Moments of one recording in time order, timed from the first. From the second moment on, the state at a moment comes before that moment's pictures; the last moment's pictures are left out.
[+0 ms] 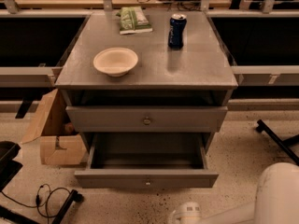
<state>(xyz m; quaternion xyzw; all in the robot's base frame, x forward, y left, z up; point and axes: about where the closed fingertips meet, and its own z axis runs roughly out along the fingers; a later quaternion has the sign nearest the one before) 0.393 -0.100 0.180 -0.63 0.77 0.02 0.15</state>
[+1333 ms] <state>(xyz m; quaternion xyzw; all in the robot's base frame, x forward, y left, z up) 0.502 -0.085 0.185 -0.65 0.74 0.05 0.18</state>
